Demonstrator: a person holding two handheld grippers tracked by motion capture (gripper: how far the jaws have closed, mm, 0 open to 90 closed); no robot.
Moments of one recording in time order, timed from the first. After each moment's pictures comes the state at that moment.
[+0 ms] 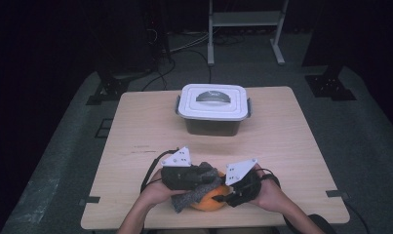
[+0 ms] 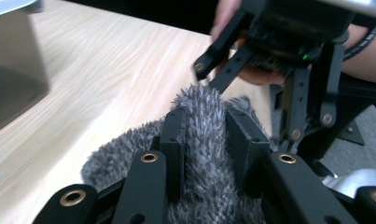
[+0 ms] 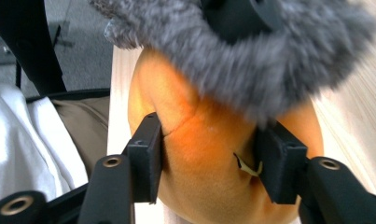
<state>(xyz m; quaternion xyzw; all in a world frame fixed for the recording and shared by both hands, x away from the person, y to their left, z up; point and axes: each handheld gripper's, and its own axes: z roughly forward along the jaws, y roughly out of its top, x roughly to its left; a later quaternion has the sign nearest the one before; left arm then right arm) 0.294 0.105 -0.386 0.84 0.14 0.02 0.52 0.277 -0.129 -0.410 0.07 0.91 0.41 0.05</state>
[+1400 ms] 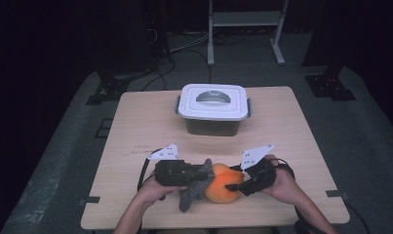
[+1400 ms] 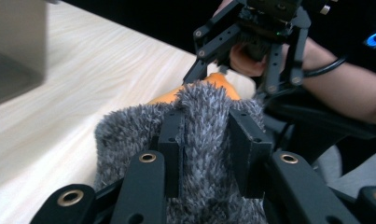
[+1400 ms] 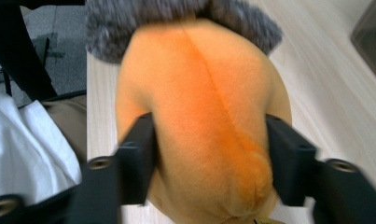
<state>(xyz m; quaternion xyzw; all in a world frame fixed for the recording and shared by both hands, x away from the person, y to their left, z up) 0.308 0.122 -0.407 0.80 0.18 -0.05 0.58 0.299 -0.166 -0.398 0.13 0.91 0.40 0.04</state>
